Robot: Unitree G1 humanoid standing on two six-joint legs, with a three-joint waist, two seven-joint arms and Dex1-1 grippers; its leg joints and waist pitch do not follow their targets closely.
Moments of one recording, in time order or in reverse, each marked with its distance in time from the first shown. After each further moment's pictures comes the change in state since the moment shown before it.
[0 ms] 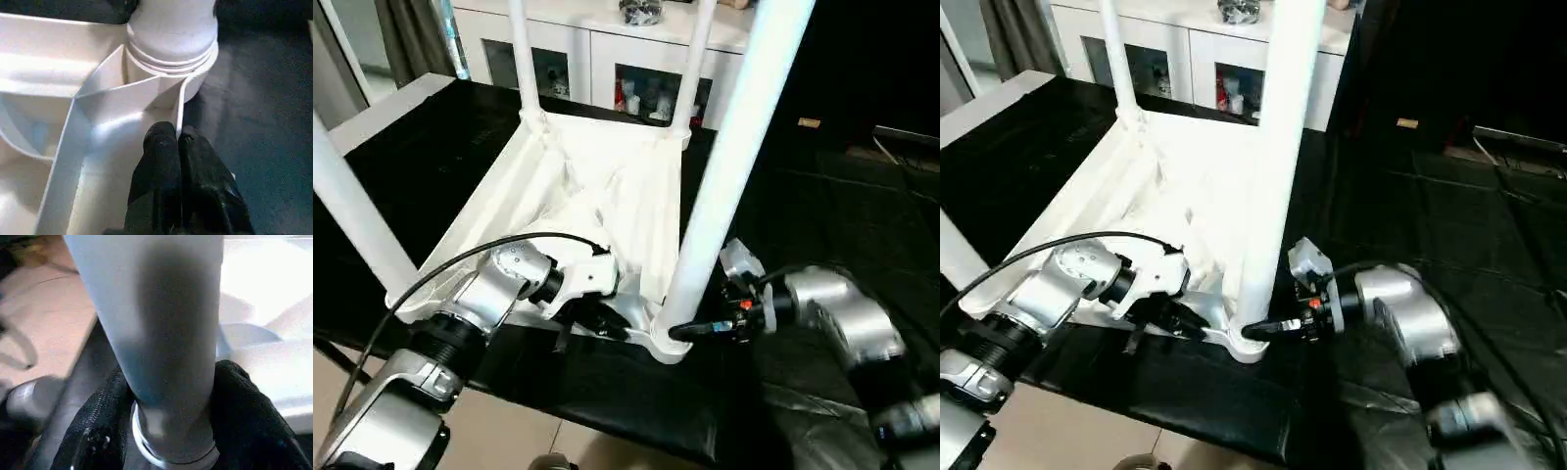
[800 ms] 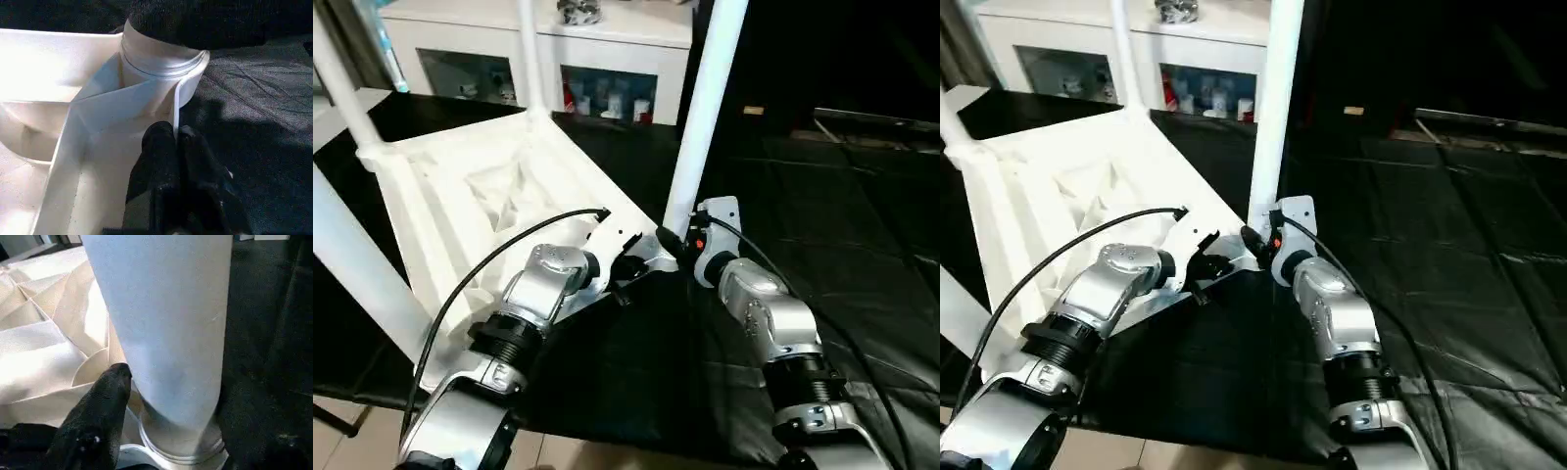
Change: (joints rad) left arm -0.027 -0.259 0.183 0.063 0.041 0.258 0.600; right arm -0.086 0.436 -0.241 0.034 -0.136 0.116 -0.950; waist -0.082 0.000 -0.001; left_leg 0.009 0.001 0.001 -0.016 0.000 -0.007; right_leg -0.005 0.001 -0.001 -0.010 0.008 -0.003
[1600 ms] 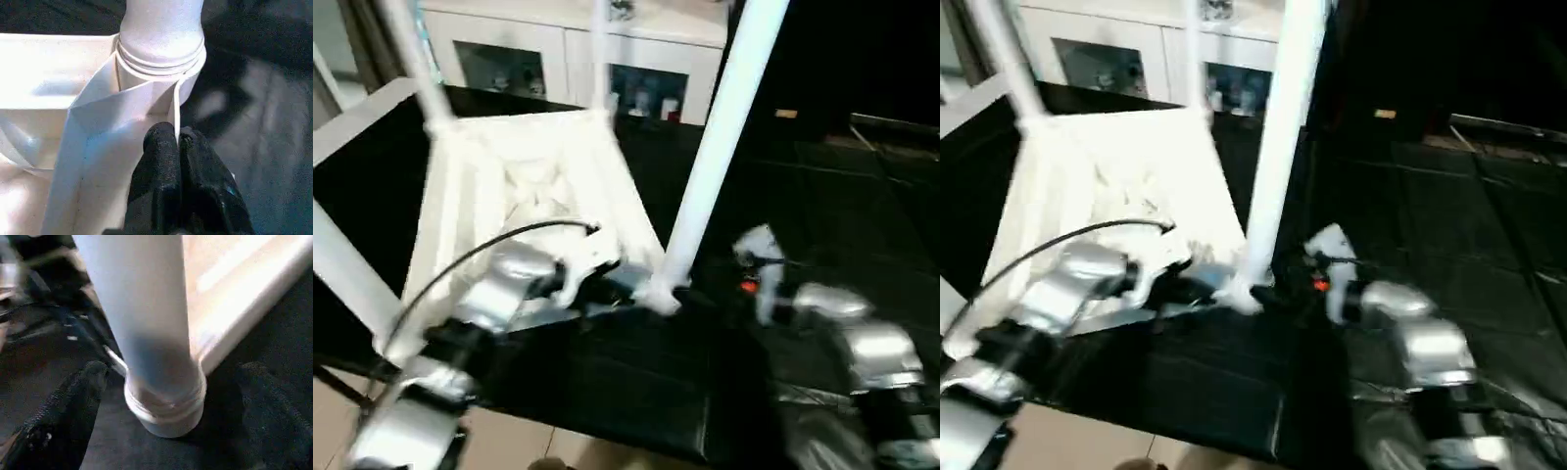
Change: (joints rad) left arm 0.049 0.238 -0.108 -0.050 -0.053 -0.246 -0.498; right arm 0.158 -0.444 0.122 -0.196 0.161 0.042 0.720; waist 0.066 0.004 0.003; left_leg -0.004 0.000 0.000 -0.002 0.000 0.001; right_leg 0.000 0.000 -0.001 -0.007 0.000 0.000
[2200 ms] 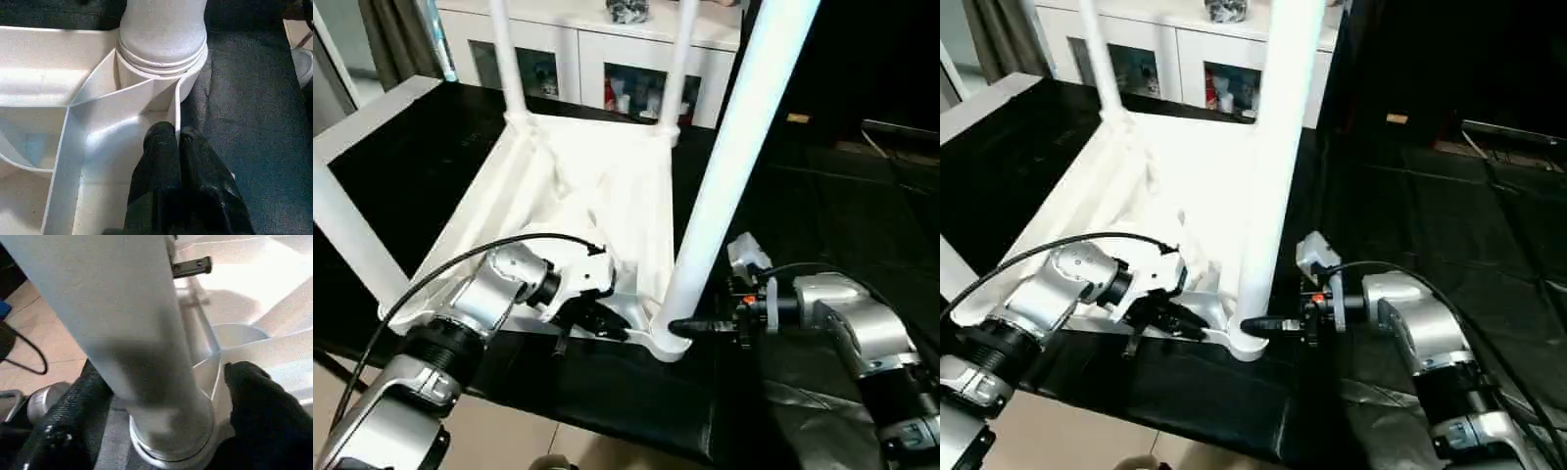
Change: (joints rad) left arm -0.001 0.052 -0.091 -0.020 -0.014 -0.110 -0.204; right arm -0.094 -0.038 0.132 0.128 0.012 -0.074 0.306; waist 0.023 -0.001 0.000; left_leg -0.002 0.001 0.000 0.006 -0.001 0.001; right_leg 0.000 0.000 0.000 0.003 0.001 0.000
